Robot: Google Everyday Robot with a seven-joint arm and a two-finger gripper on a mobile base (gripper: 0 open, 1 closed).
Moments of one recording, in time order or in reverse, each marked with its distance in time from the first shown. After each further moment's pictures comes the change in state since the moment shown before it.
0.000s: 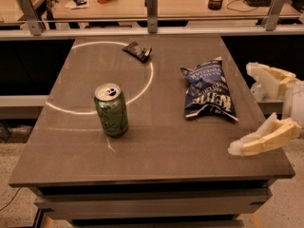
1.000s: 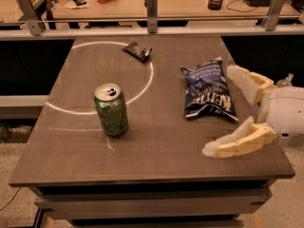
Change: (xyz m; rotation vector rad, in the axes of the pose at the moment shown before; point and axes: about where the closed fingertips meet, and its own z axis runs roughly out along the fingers) arm -0.022 0.023 0.031 -0.009 -0.156 0.060
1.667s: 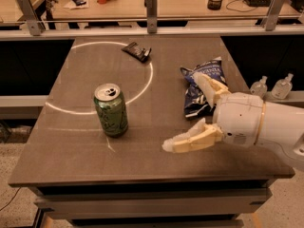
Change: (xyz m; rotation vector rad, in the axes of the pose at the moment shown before) arm 0.026 -0.001 0.070 0.008 -0.030 -0.001
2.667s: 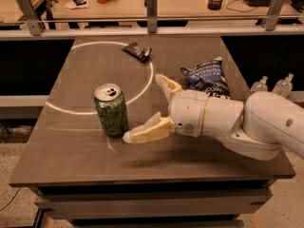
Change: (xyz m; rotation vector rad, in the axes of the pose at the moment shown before) arm 0.020 0.004 0.096 -0.080 -0.035 0.057
